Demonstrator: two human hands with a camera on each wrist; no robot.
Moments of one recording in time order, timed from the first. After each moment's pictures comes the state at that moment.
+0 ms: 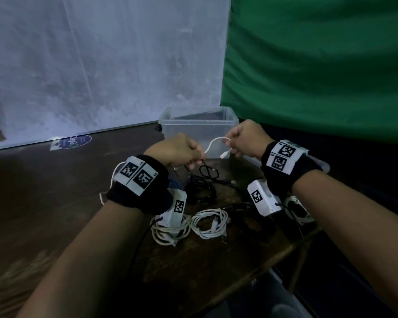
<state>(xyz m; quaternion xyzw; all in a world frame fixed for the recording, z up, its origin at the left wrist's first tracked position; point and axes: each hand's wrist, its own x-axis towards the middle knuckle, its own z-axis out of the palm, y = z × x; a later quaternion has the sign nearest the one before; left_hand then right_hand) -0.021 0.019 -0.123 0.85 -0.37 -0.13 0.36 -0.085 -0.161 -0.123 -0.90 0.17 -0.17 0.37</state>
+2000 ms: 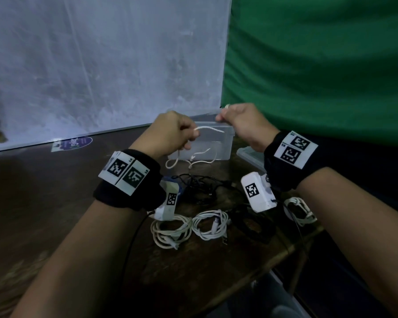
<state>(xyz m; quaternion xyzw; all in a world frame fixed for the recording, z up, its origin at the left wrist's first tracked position) -0.022 0.035 -0.095 0.83 -0.40 0.04 0.40 -0.092 -0.138 -0.089 -0.84 0.08 -0.26 0.47</state>
